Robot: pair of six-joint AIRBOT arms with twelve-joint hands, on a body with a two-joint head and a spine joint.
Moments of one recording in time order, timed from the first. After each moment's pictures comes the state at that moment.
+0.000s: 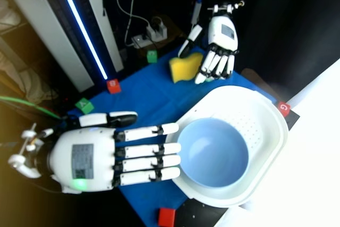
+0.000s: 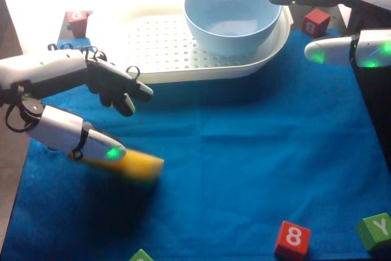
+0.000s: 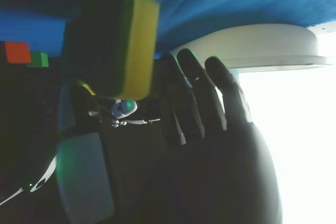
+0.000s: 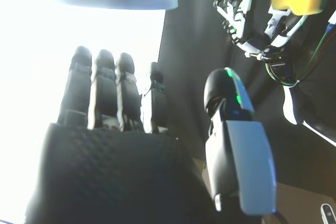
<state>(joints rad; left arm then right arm) 0.81 -0.93 1.23 0.46 -0.68 0.28 -0.77 -1.21 1.70 -0.47 0.98 0.14</state>
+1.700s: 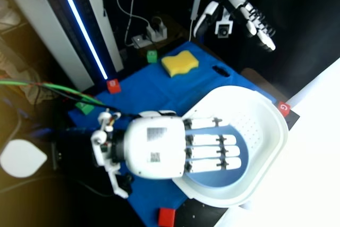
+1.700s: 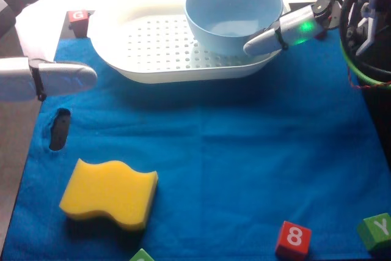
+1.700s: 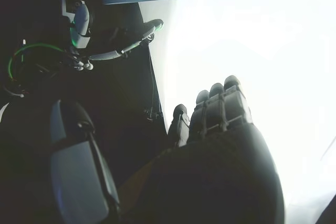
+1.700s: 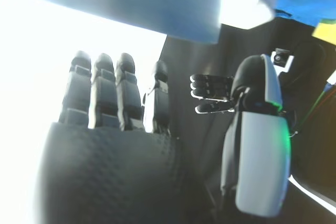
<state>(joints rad) 1.00 -0.88 1.17 -0.13 -1.14 0.58 -0.50 -1.44 1.92 -0.81 0.70 0.14</state>
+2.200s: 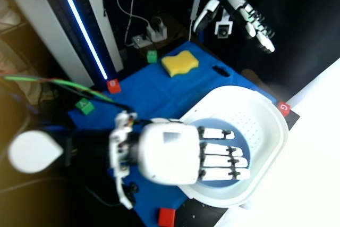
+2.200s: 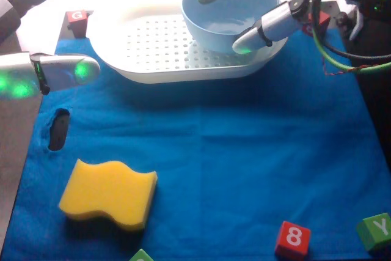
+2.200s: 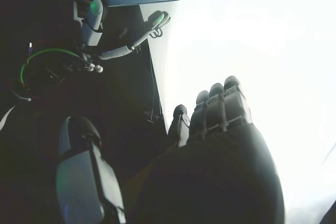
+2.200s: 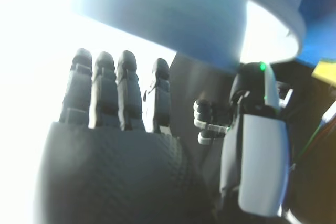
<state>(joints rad) 0.99 -0.89 1.18 -0.11 -1.13 0.57 -0.43 -1.52 1.98 -1.04 0.58 0.18</state>
